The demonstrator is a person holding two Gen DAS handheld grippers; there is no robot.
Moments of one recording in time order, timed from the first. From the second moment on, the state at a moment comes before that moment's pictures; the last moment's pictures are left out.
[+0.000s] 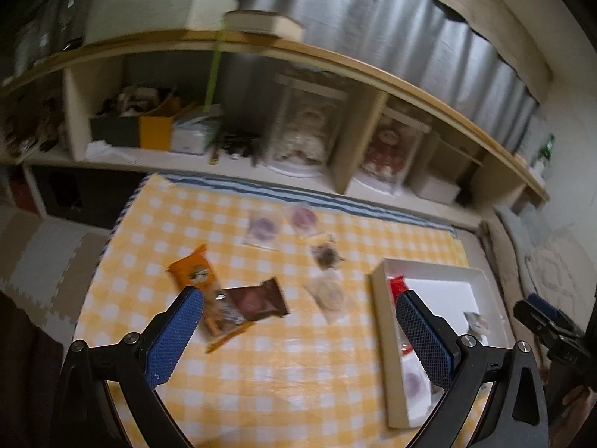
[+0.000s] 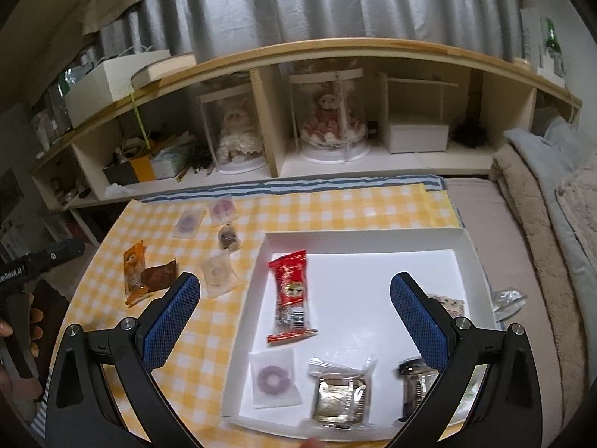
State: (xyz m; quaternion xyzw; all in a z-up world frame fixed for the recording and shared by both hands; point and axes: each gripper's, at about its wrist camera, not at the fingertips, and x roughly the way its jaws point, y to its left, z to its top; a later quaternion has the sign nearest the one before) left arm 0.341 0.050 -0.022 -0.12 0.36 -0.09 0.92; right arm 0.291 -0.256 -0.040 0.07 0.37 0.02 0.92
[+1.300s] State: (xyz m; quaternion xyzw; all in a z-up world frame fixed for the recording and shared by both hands) left arm 0.502 0.110 -0.183 -0.30 0.48 0.00 0.83; right arm 0.466 -0.104 -0.202 -0.14 0.57 0.21 0.78
